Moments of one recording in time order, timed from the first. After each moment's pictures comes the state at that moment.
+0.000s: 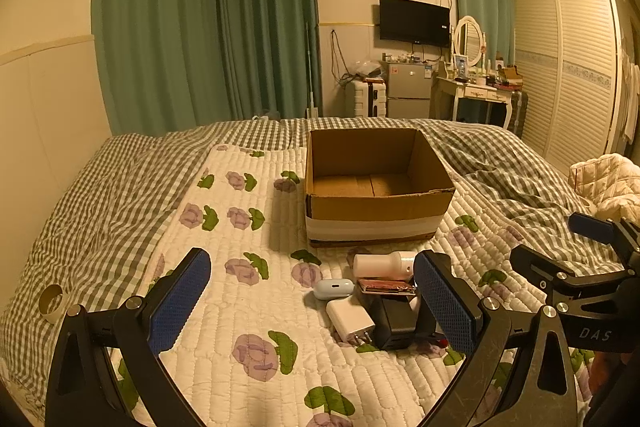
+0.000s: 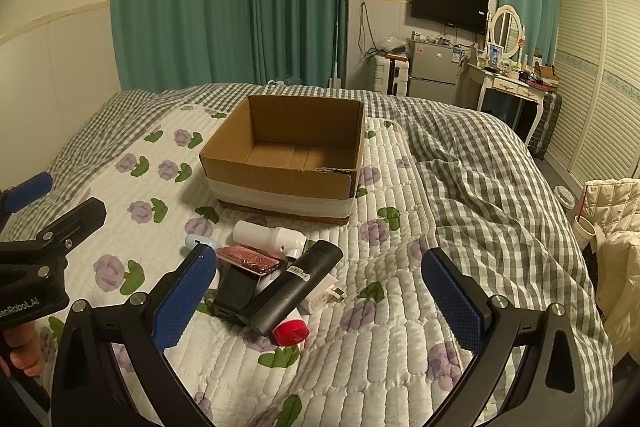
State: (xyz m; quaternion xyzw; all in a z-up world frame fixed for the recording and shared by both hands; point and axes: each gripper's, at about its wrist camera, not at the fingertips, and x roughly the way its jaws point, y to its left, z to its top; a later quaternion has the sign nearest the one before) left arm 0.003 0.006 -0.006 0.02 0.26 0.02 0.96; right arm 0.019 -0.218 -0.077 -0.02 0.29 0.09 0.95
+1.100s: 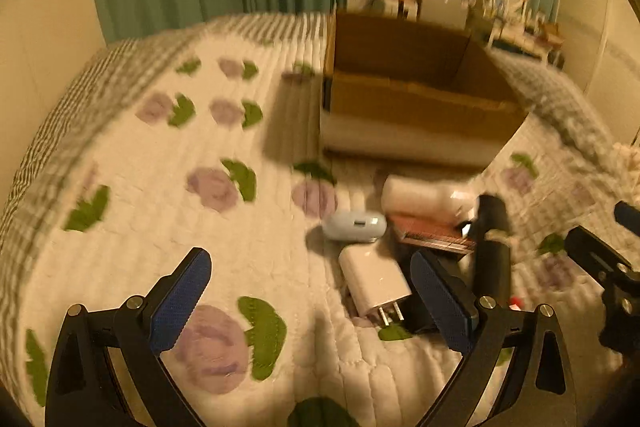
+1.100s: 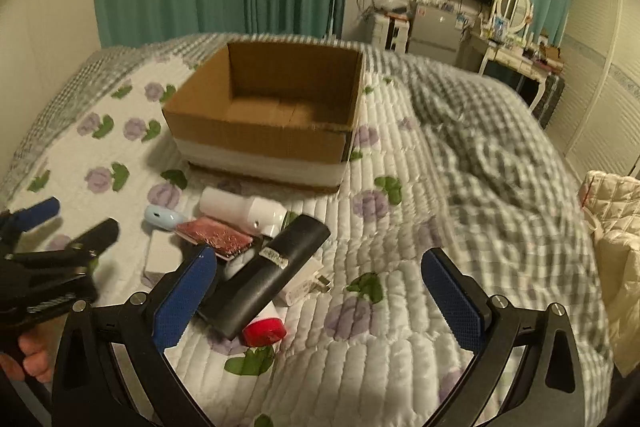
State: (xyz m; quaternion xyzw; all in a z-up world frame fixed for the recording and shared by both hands) left arm 0.087 0.004 -0.103 -0.01 0.43 0.06 0.90; right arm 0.086 -0.211 -0.126 -0.06 0.38 0.08 0.92
